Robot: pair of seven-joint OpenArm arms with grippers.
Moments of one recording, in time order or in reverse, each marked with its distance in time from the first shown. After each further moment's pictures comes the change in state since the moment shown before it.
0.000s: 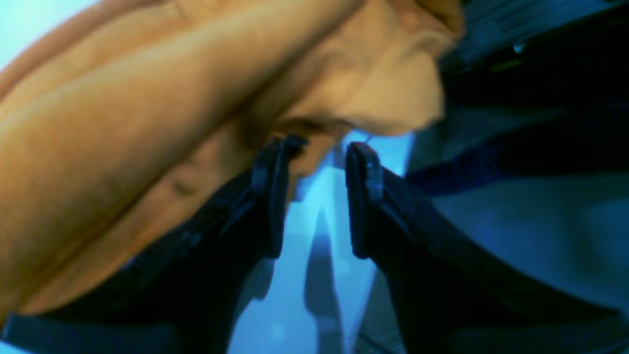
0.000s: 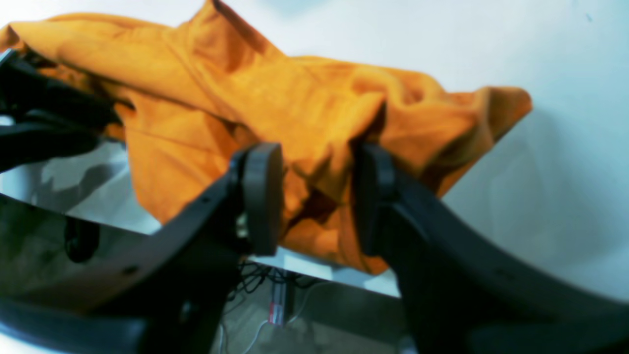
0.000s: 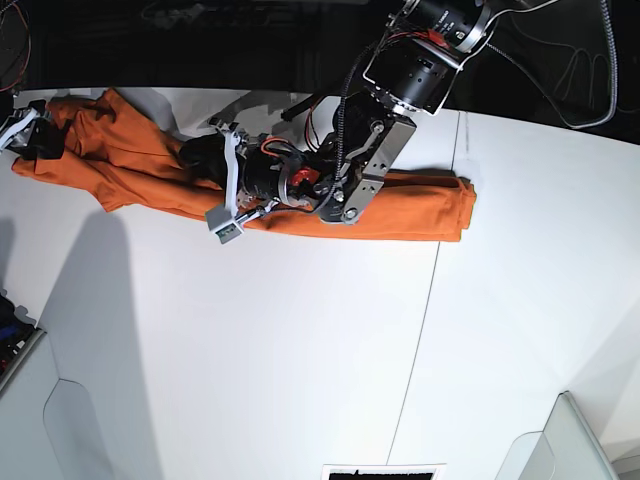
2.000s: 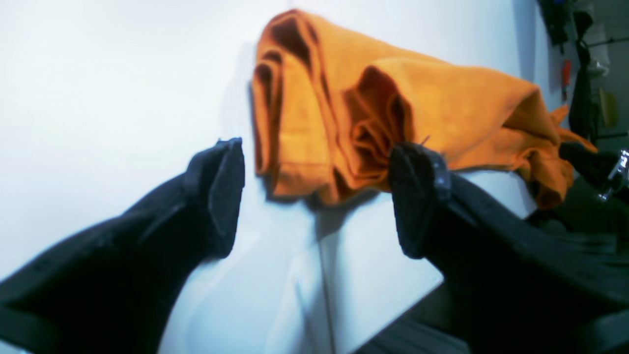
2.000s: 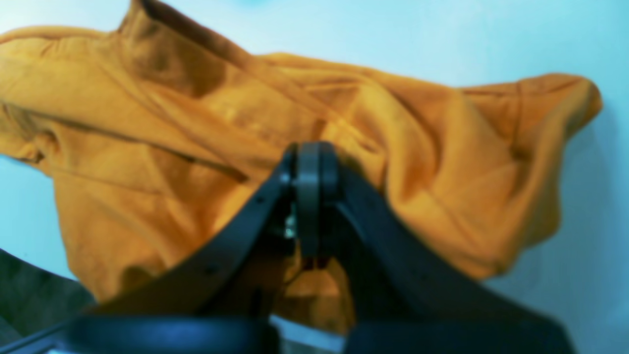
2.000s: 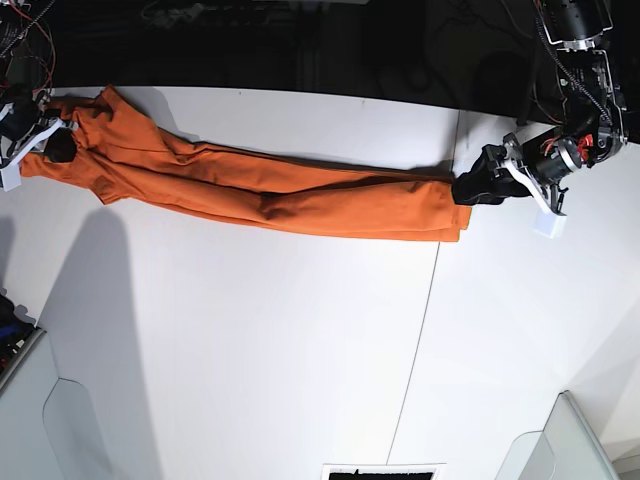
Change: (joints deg) left arm 18.6 -23.3 -50.9 12.4 -17.9 0.0 6.6; right arm 4.5 -2.3 -6.5 -10.3 -10.8 -0.7 10.1
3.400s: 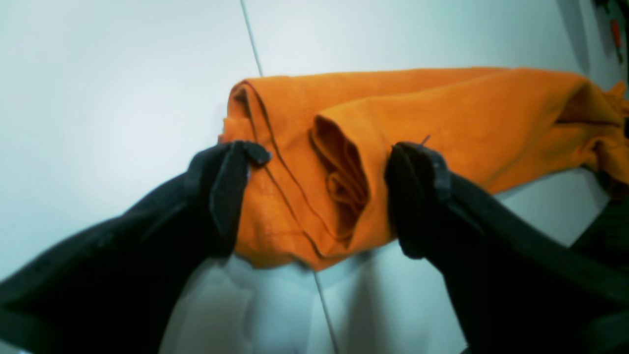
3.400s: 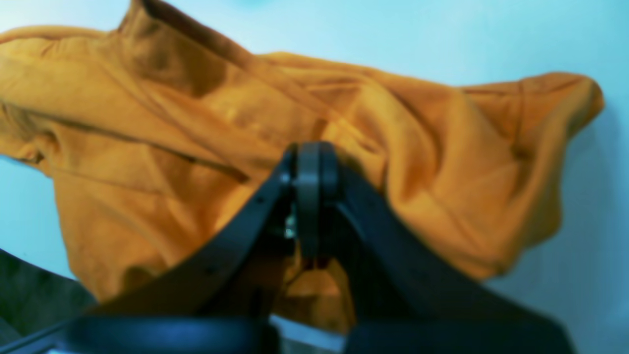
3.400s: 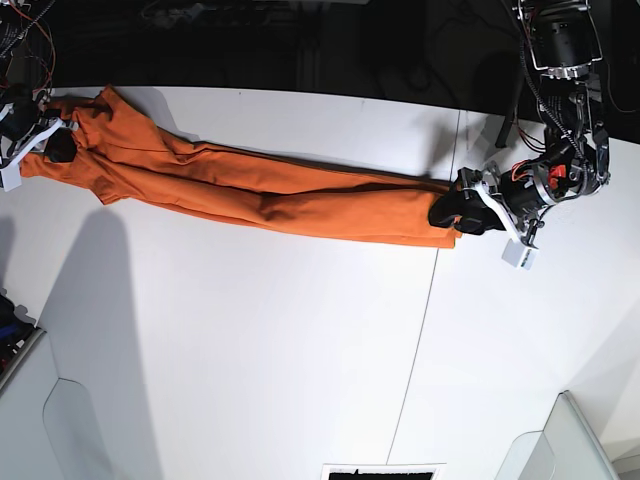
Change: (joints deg) left arm -5.7 0.8 7.1 0.1 14.2 -0.5 -5.9; right arm 0.0 0.0 0.0 0.0 0.1 0.0 -0.1
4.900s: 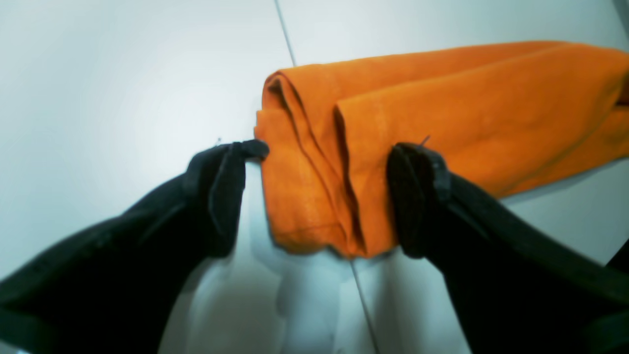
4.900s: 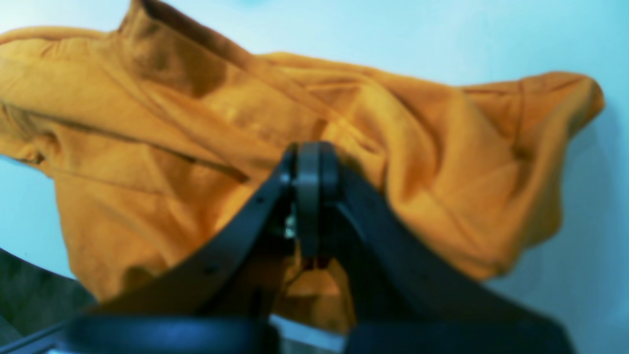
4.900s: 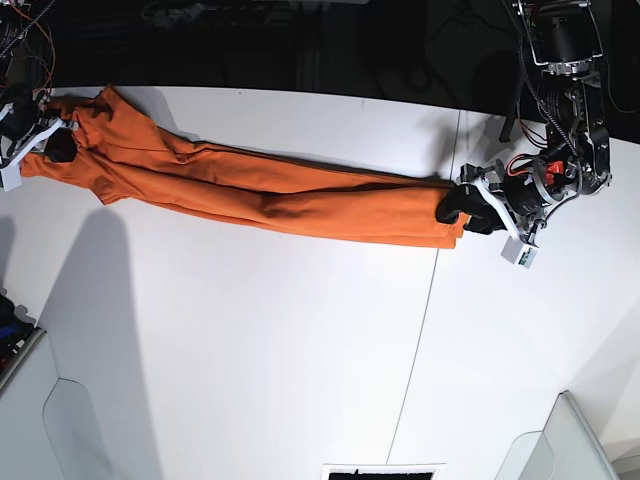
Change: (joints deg) left arm 1.0 -0.1 0.5 2.3 6.7 0.2 -4.0; right arm 0.0 0.0 0.0 0.0 0.1 0.0 -0.1
